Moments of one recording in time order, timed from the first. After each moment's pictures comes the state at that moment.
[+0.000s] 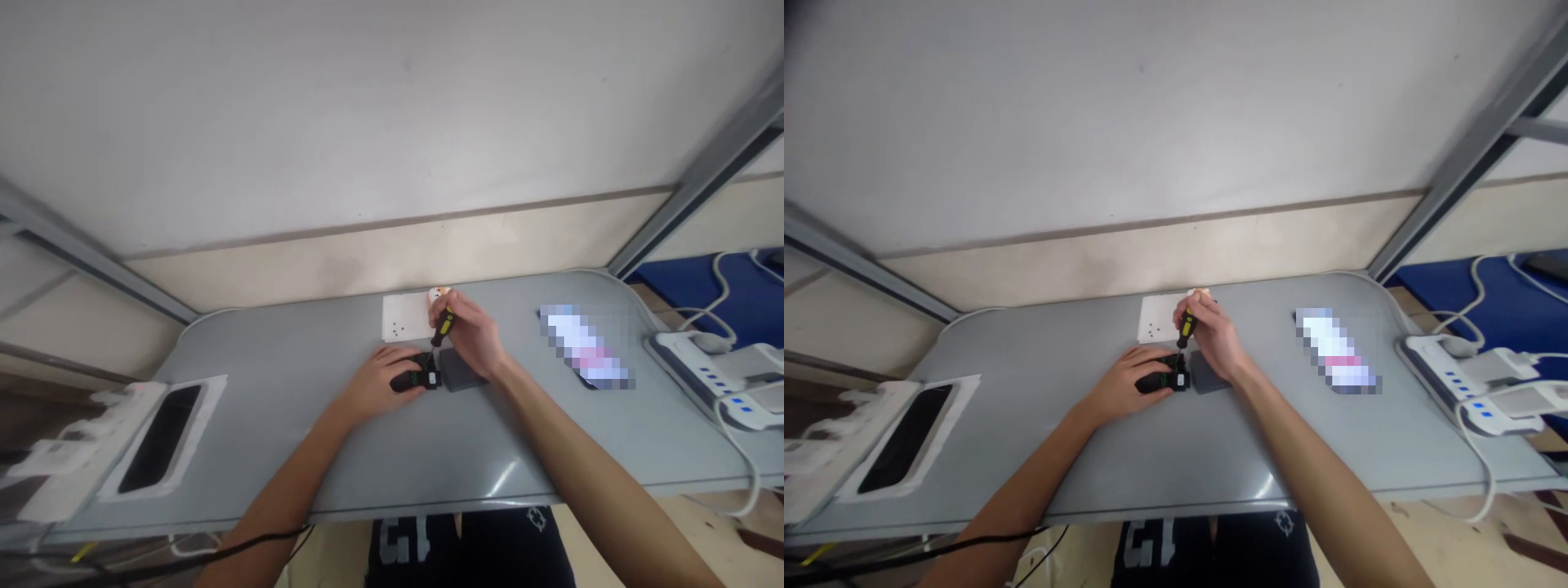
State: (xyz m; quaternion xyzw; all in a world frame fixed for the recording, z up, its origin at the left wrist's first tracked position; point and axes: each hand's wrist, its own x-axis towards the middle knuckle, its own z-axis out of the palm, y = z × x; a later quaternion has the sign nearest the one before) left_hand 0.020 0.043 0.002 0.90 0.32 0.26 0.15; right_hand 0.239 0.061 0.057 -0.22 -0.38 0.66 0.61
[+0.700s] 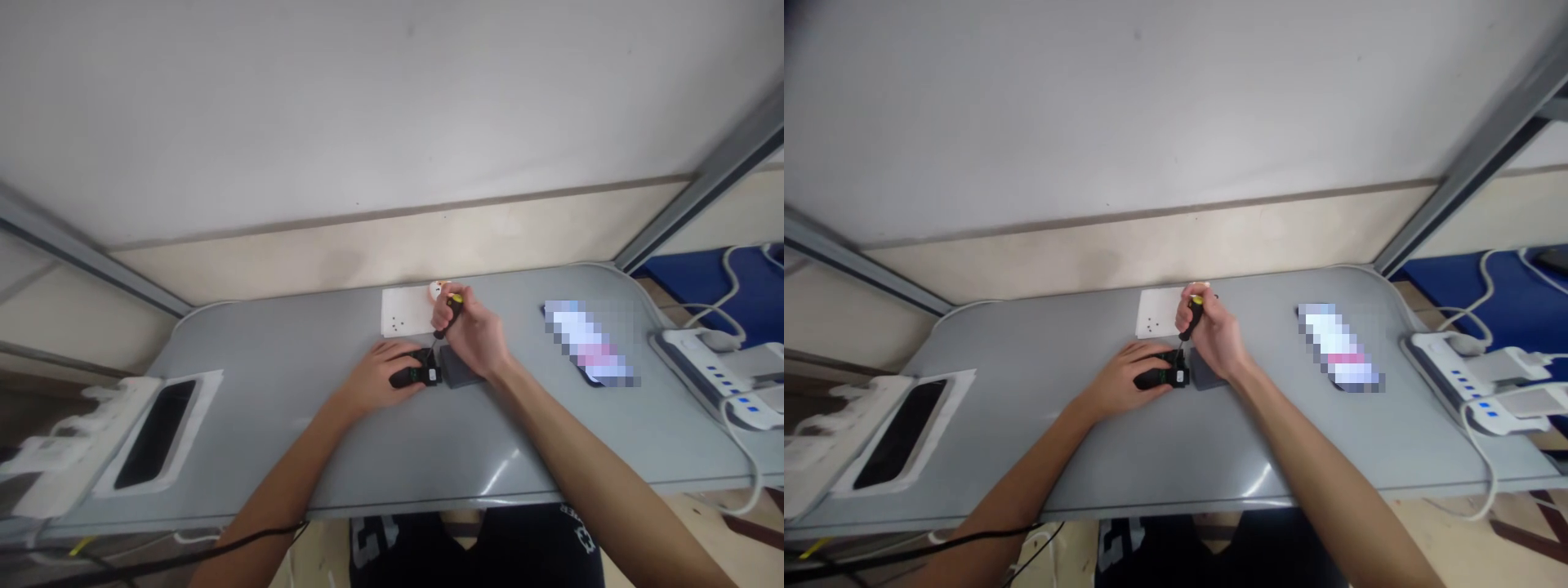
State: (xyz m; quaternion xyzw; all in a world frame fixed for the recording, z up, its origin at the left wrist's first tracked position) left_hand 0.021 0.045 0.005 0.90 0.30 0.27 0.15; right_hand 0.240 0.065 0.047 -0.19 -0.34 0.69 0.61
